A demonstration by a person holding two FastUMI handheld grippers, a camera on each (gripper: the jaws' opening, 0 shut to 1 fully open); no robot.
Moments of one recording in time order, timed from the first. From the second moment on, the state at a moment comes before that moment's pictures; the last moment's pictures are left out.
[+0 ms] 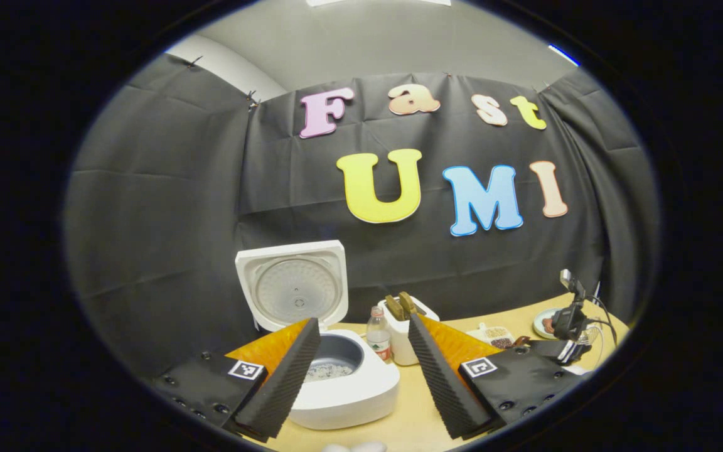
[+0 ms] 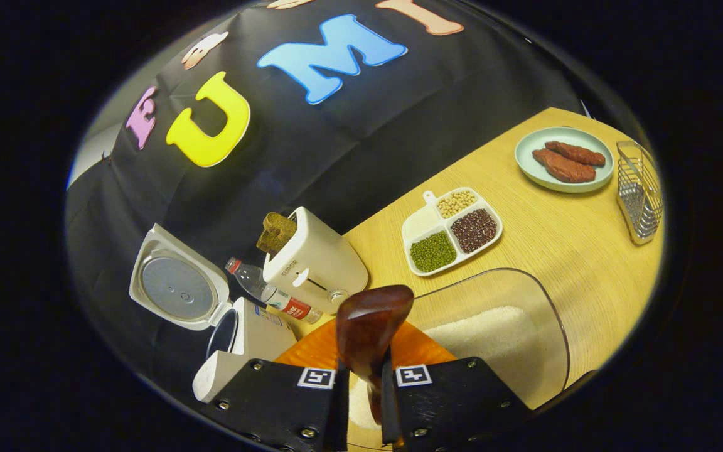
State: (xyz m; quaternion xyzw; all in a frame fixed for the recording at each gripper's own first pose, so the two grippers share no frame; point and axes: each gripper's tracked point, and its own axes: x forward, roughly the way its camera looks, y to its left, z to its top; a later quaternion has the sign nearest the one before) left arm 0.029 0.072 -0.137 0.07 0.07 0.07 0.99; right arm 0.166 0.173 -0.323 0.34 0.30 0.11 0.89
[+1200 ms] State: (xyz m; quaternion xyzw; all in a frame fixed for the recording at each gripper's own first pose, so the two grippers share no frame) left arm 0.028 0.055 -0.122 0.08 0.06 0.06 0.99; right arm 0.169 0.099 -0.227 0.47 0.21 0.09 0.85
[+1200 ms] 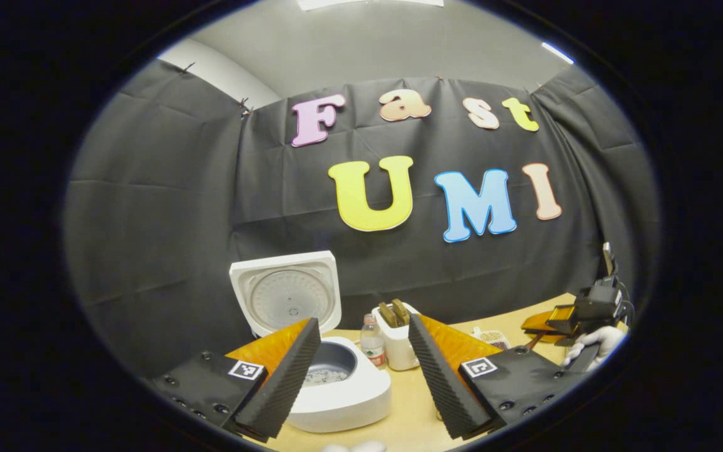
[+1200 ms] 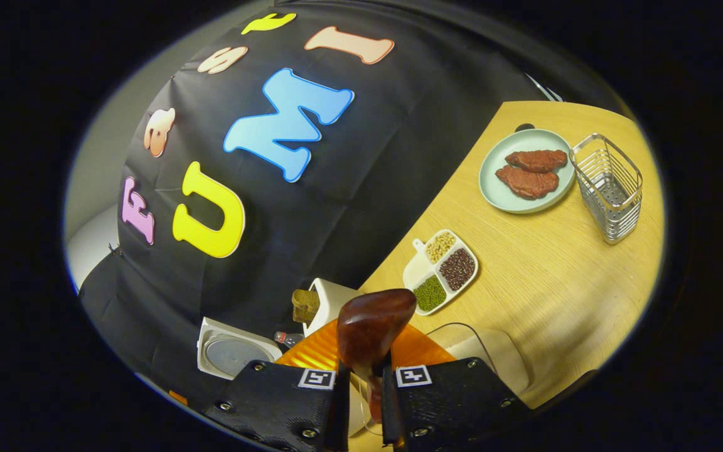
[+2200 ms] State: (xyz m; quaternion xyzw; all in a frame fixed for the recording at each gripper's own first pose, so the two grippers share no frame) left arm -0.014 0.128 -0.136 0.06 0.06 0.14 0.99; right arm 0.179 0.390 -0.115 0.48 0.27 0.27 0.79
